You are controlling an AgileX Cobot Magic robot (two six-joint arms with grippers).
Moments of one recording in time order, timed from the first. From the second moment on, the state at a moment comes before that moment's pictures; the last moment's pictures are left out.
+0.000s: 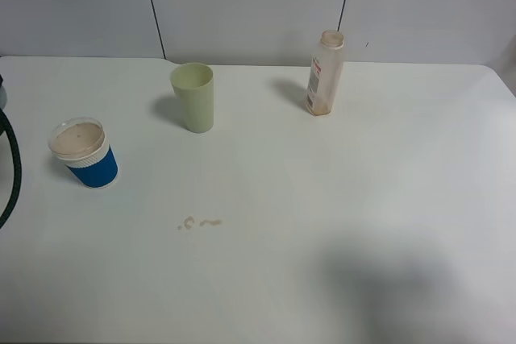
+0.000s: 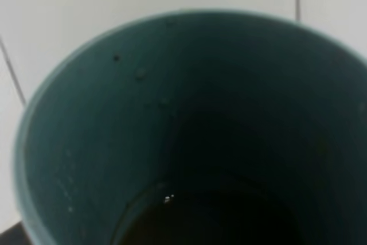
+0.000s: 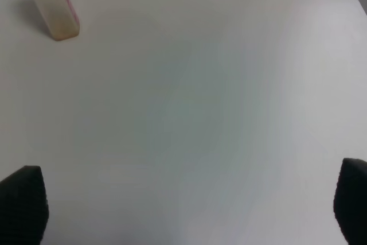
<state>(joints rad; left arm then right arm) 0.34 1.21 -0.03 0.34 -1.19 -0.05 -0.01 0.00 -0.50 0.01 1.06 0.05</state>
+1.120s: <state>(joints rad) 0.77 1.21 -0.23 0.99 -0.75 -0.43 -0.01 0.00 -0.50 0.01 1.06 0.05</state>
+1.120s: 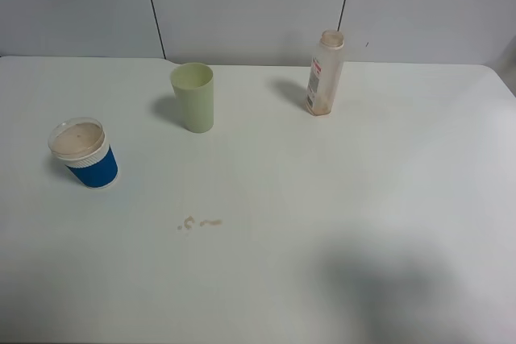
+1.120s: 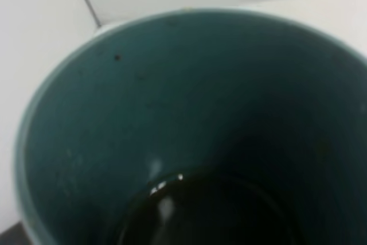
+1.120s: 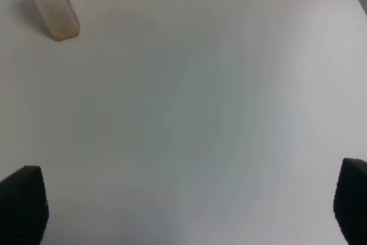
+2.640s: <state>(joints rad) 0.27 1.21 -0.23 0.15 -0.42 0.44 -0.01 0.00 -0.50 0.01 1.06 0.05</state>
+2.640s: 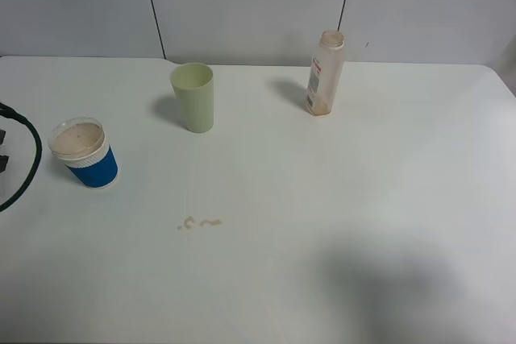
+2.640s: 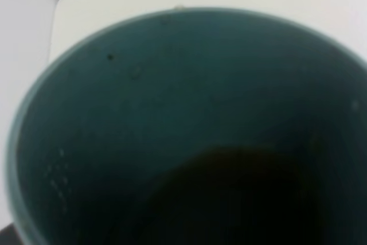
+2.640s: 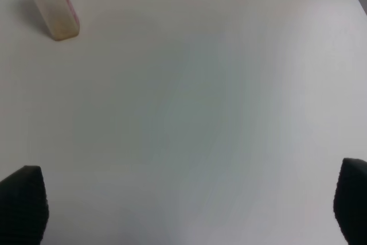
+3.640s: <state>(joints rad) 0.16 1.40 -0.44 0.30 -0.26 0.50 -0.01 0.00 -0.50 0.01 1.06 0.05</state>
